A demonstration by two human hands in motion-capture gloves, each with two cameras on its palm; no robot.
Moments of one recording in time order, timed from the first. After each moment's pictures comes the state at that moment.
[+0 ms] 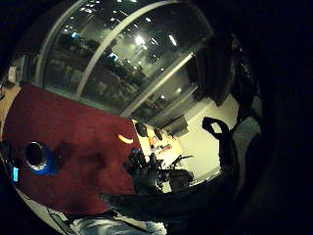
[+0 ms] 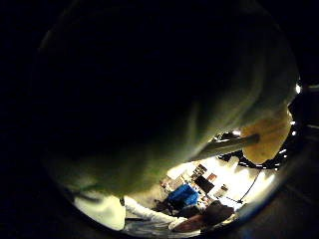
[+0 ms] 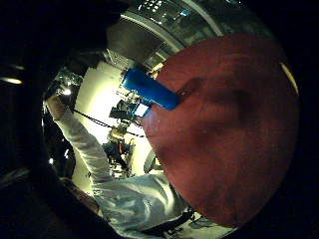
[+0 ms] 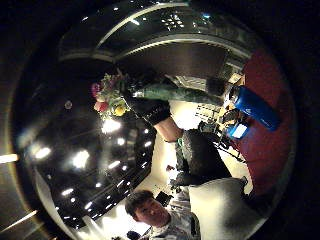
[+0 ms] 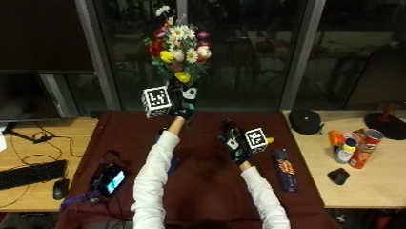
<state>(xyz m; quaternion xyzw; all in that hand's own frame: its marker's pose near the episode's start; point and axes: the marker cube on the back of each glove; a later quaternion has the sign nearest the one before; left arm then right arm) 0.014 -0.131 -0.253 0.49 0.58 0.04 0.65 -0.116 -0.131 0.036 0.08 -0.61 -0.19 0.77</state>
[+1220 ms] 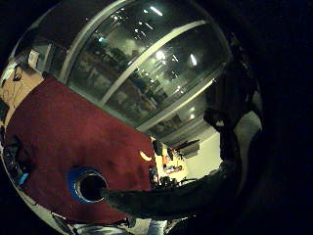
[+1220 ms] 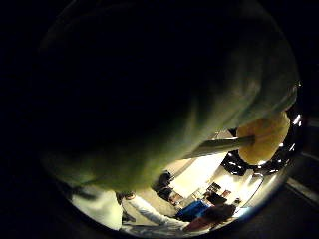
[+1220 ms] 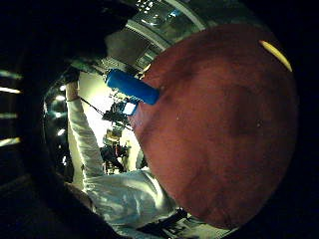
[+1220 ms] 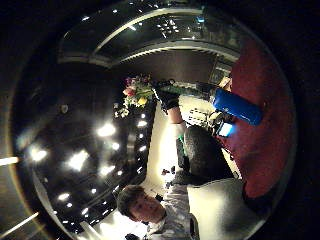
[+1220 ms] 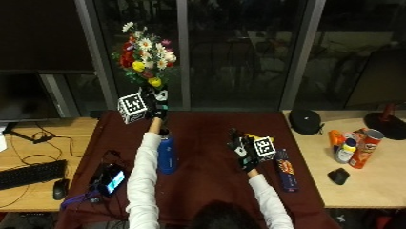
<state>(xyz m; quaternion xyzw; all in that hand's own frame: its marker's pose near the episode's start) -0.135 -0.156 -0.167 0.48 0.55 -0.17 0.67 -0.057 -0.124 0.078 0.08 -0.60 -0.16 0.78</state>
